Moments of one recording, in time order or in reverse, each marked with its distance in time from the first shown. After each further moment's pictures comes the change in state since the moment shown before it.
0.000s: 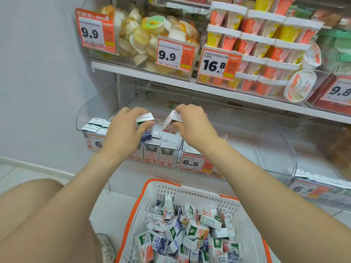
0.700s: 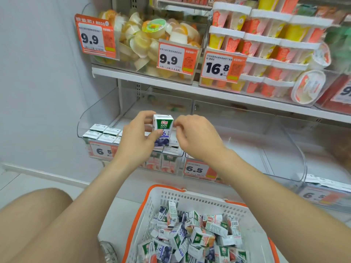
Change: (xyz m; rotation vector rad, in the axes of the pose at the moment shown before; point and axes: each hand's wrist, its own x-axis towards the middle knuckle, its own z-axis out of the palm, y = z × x) left_hand -0.004 0.023 0.012 -0.287 -0.038 -0.064; right_hand -0.006 0.013 0.015 -0.072 0.115 -0.219
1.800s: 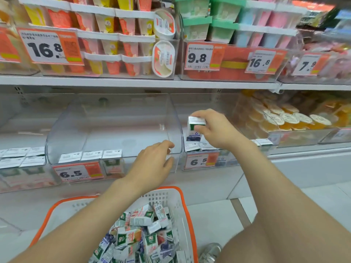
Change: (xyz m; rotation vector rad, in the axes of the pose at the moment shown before) left_hand -0.084 0.157 0.277 0.281 -0.622 0.358; right_hand -0.216 0.283 -0.125 0.187 -0.114 0.609
